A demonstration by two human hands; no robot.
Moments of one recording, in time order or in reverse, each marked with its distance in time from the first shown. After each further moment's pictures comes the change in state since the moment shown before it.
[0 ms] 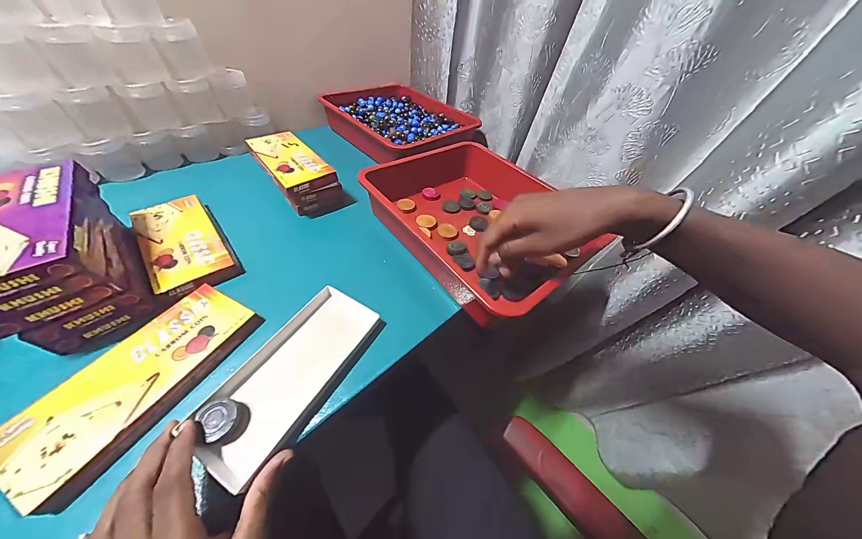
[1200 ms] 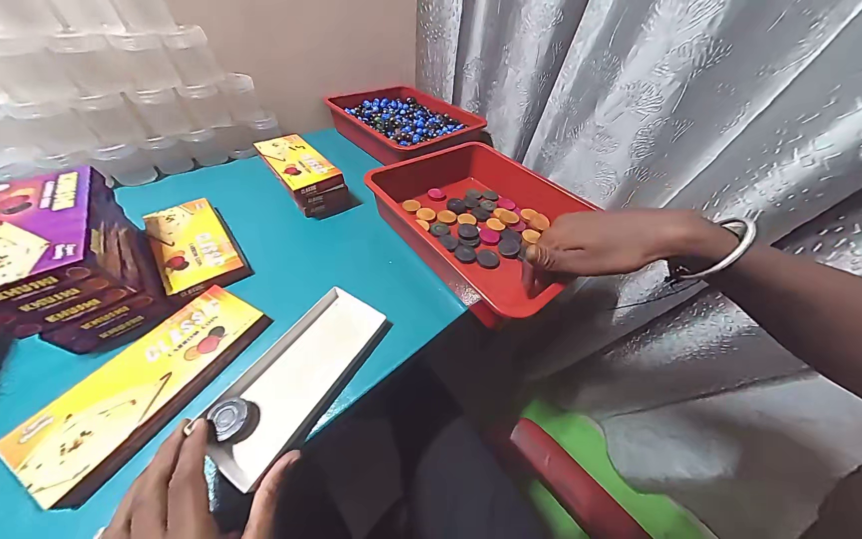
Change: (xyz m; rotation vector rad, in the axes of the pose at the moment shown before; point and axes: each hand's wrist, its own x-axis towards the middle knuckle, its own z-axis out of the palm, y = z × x) left_hand -0.001 -0.002 0.000 -0.009 -0.002 0.017; right_hand -0.041 0.000 0.018 -0.149 0.016 0.199
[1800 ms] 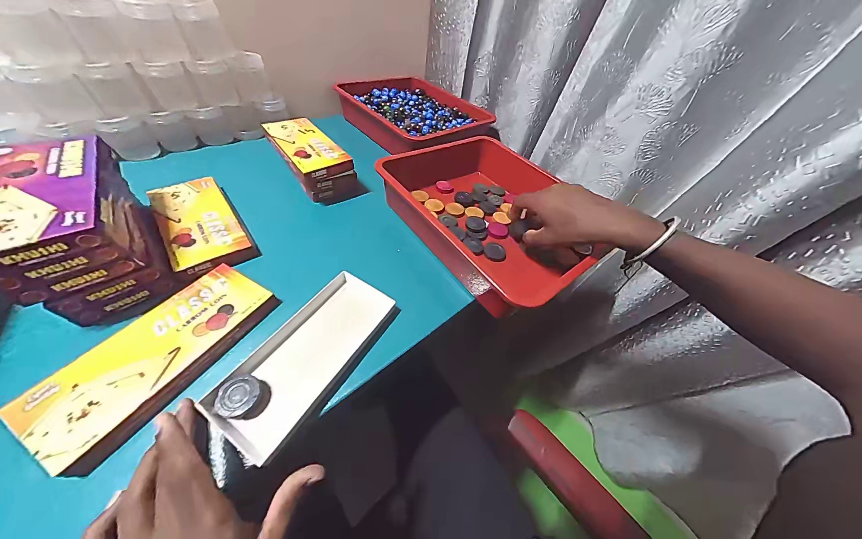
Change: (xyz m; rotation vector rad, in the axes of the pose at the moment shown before) left_hand -0.007 -0.009 -0.009 -0.025 -0.112 0.037; right_hand 0.043 0.042 0.010 -0.218 0.196 0.382
